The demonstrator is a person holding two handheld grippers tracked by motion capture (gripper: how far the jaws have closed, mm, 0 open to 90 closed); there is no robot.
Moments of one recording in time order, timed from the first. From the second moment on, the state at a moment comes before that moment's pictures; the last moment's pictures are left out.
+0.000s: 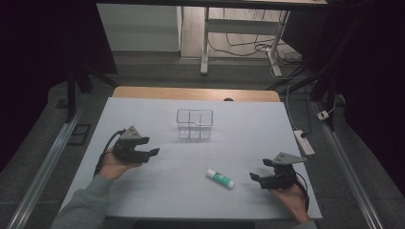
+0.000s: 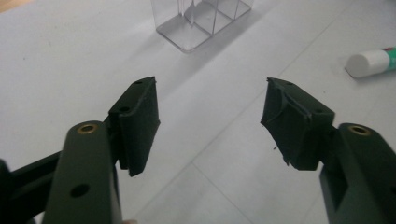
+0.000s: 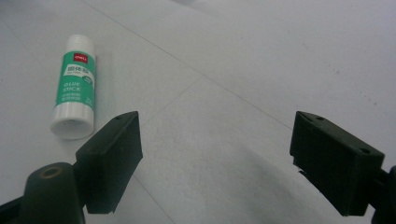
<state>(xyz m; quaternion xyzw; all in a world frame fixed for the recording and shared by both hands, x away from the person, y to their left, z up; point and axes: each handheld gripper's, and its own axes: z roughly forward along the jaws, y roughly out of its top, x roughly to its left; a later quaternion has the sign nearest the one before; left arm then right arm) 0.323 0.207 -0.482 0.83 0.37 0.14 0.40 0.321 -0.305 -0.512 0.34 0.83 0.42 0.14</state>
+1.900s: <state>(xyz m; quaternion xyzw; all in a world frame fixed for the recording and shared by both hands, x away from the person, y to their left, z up) 0.272 0.231 -0.517 0.83 0.39 0.15 0.36 0.328 -0.253 -0.482 0.29 0.85 0.42 0.14</state>
